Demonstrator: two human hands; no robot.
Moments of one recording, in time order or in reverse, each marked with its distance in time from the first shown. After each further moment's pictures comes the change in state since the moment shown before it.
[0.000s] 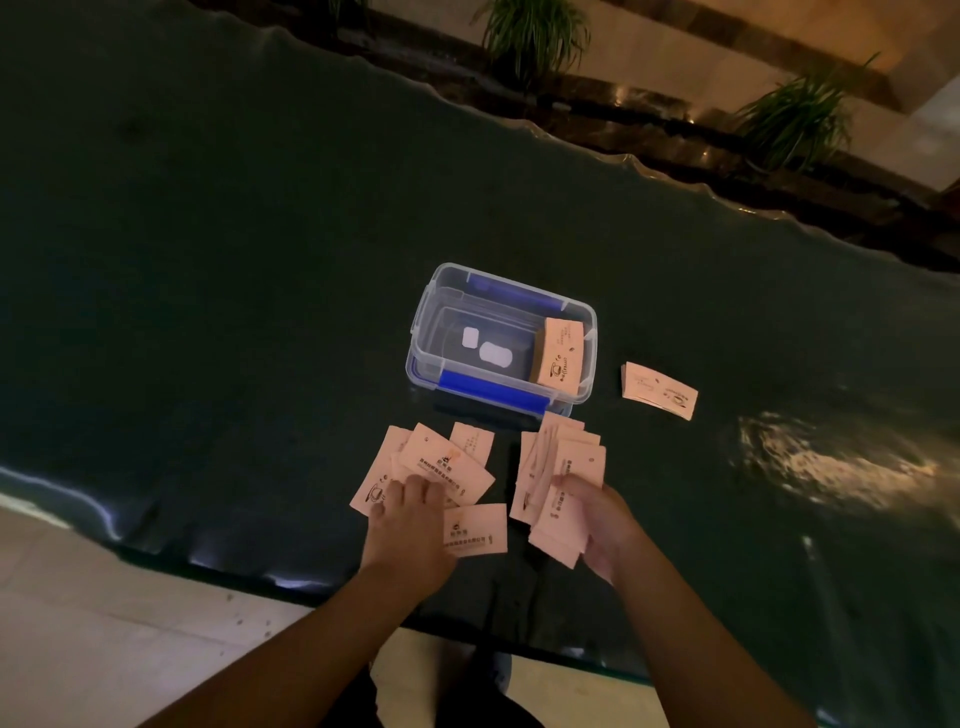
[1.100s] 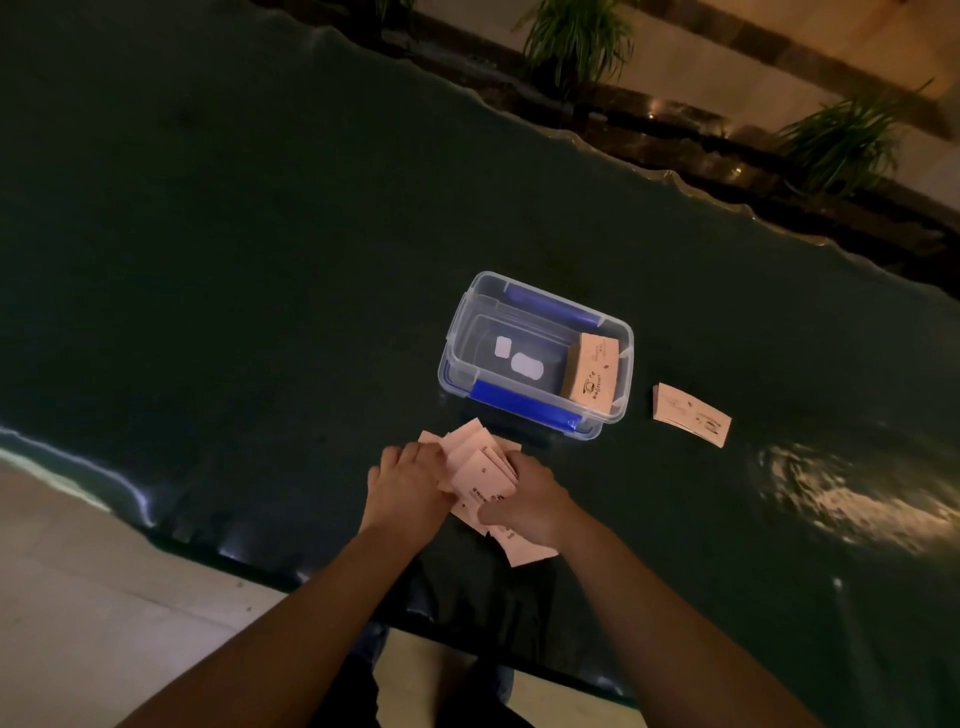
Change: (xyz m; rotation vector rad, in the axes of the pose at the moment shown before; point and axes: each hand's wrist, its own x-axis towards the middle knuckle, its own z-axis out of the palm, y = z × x) left_hand 0.042 -0.036 -0.017 -0.191 0.180 -0.117; right_hand 0.011 -0.011 0.098 -1.094 -0.216 -0.339
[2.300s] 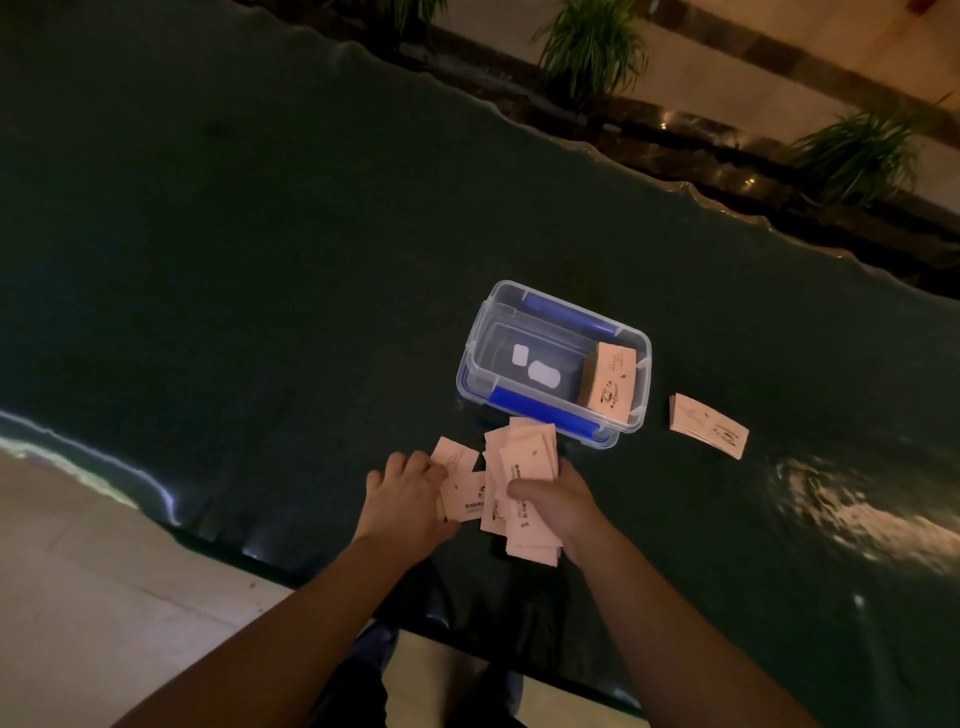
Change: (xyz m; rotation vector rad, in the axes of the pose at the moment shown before) left_hand -0.011 -0.026 -0.012 0.151 -0.089 0.076; right_hand 0.004 -0.004 0.003 0.576 0.160 0.224
